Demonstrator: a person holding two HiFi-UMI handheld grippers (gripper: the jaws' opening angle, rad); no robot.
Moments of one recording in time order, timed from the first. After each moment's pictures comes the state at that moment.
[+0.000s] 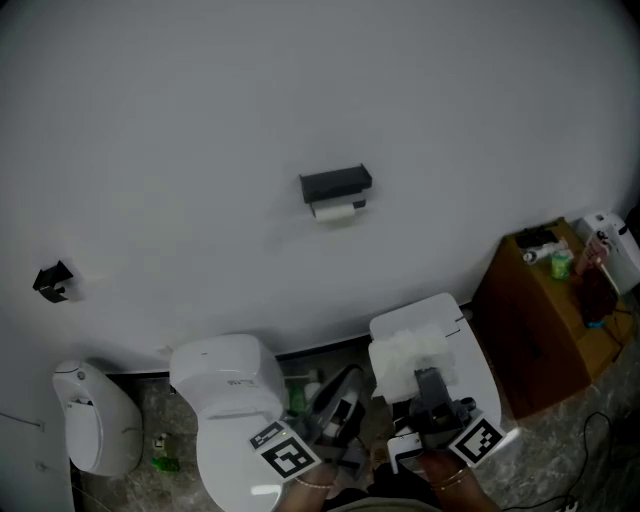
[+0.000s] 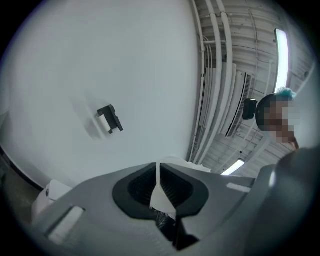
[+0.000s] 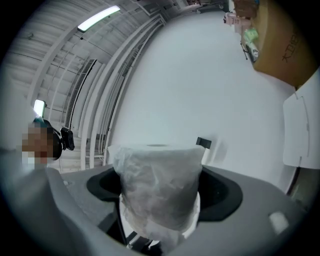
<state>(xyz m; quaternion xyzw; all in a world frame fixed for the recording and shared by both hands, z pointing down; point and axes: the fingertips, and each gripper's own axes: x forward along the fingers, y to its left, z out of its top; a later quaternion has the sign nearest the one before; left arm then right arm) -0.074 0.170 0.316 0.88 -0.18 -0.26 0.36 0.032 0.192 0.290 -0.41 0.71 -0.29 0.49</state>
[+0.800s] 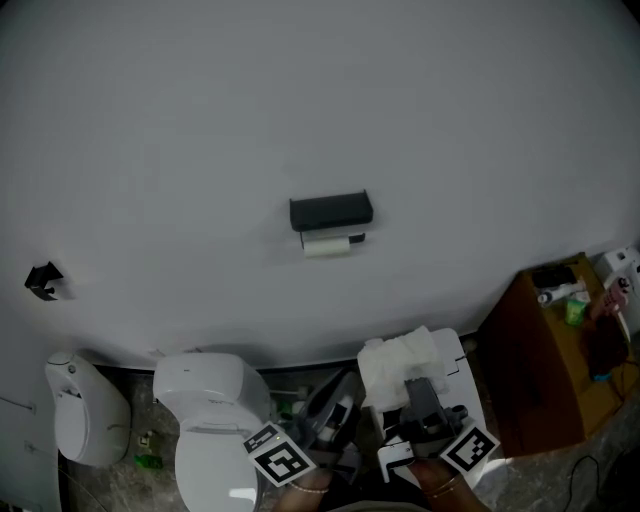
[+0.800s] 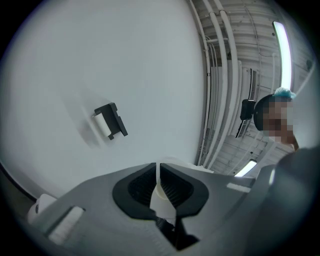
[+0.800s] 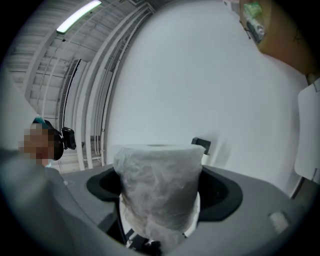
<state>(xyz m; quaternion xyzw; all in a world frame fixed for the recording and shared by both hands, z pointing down) 0.005 0.052 0.315 0.87 -0.23 -0.28 0.35 0.101 0.064 0.297 -0.37 0.72 -0.33 0.48</state>
